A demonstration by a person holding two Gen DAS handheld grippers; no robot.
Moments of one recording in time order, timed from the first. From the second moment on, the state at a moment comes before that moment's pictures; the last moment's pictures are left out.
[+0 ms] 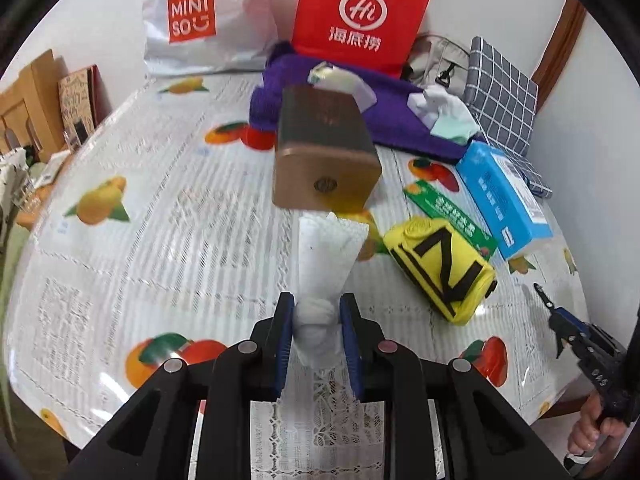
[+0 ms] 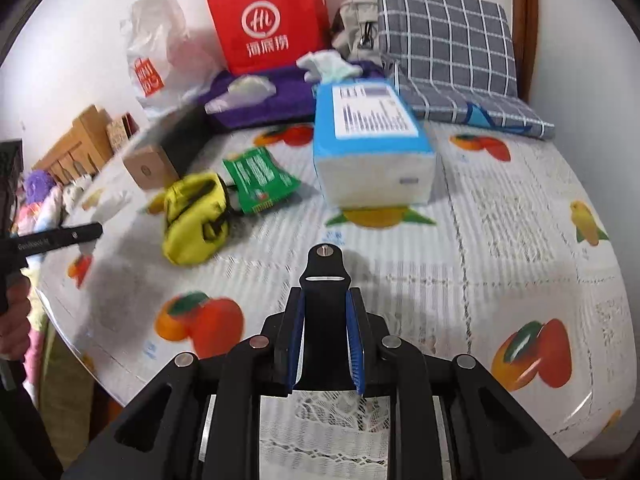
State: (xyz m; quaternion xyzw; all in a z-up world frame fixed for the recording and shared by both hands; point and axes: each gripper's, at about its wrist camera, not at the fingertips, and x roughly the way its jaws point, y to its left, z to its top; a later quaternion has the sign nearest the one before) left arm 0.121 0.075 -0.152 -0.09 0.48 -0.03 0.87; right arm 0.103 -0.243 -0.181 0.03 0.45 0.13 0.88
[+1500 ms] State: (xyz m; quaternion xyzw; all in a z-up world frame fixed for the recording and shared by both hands) left arm 0.220 0.054 -0.061 -0.08 0.41 -0.03 0.91; right arm 0.221 -0.225 -0.071 0.05 0.37 0.13 0.92
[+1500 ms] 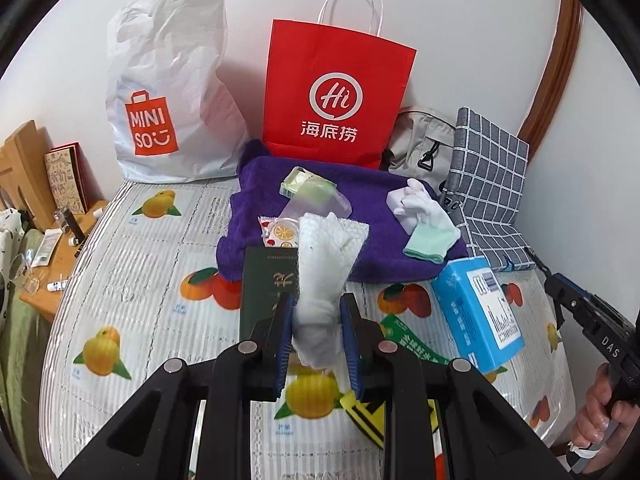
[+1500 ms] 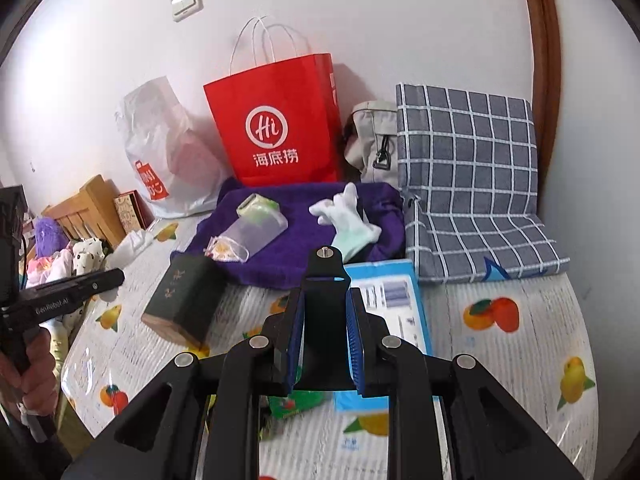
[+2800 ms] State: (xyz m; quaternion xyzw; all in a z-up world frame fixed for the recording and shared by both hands) left arm 0.369 0.049 -0.073 -0.10 0.44 -0.03 0.89; right arm 0.369 -0.185 -0.065 0.05 0.35 0.17 0.92
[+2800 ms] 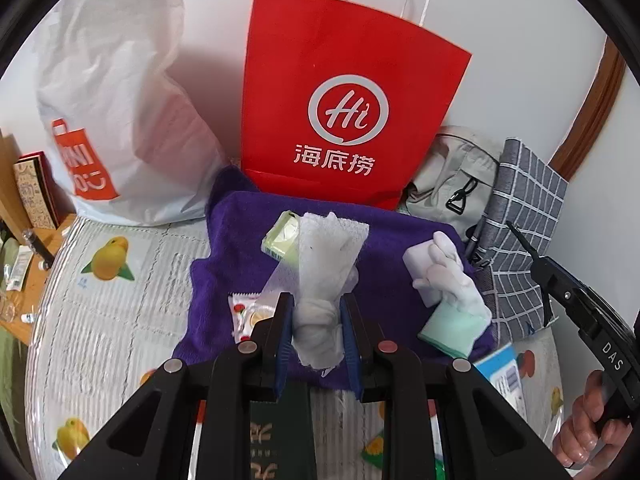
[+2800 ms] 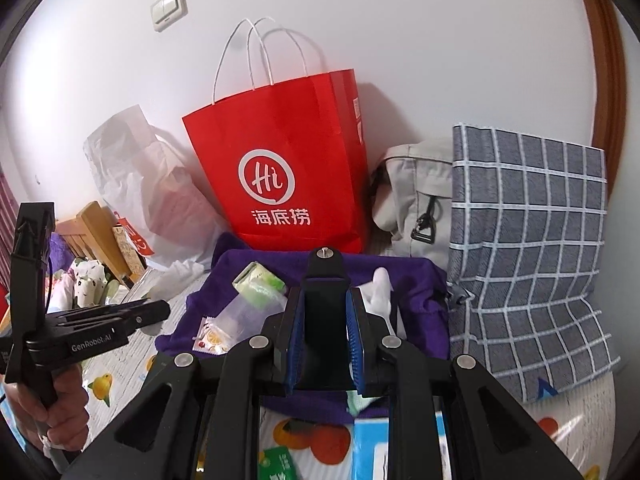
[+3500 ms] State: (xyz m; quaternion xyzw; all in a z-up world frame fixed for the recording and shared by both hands) left arm 0.424 0.051 -0.132 -0.09 0.50 -0.04 0.86; right arm 0.422 -0.160 -0.153 0.02 0.45 0.19 0.87
